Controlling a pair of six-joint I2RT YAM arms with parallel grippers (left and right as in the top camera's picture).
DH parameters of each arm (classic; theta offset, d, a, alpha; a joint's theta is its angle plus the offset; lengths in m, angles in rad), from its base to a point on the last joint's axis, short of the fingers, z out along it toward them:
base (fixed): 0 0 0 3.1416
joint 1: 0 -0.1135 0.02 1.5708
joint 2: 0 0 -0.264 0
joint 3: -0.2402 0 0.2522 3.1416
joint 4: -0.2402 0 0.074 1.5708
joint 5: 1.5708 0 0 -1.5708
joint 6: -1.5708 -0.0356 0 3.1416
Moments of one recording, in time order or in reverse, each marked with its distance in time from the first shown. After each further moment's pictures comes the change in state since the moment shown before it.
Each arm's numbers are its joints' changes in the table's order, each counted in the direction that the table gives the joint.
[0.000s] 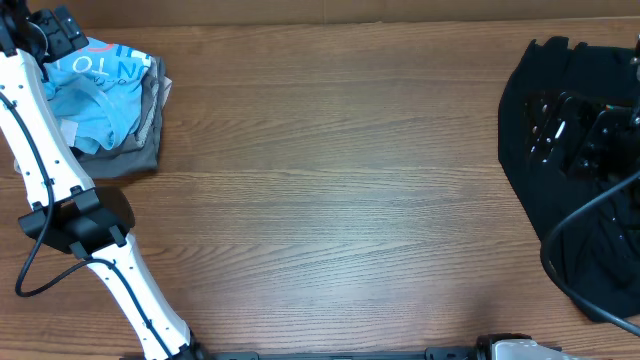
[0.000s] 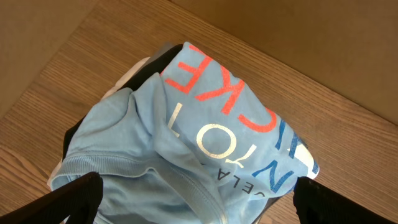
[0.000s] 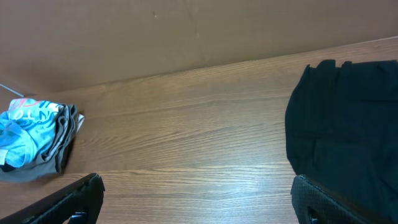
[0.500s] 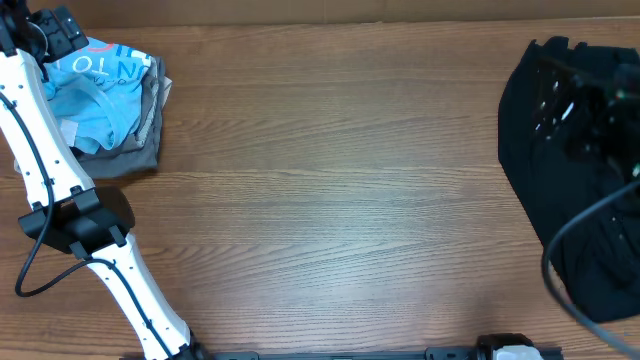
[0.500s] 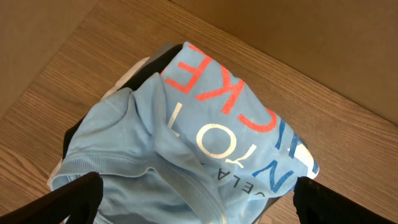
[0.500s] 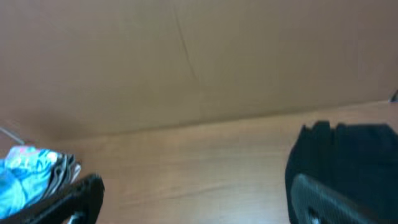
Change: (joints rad) left arm 0.000 0.000 0.000 0.000 0.000 0.000; right arm 0.000 -0.219 0.415 0.477 0.042 0.000
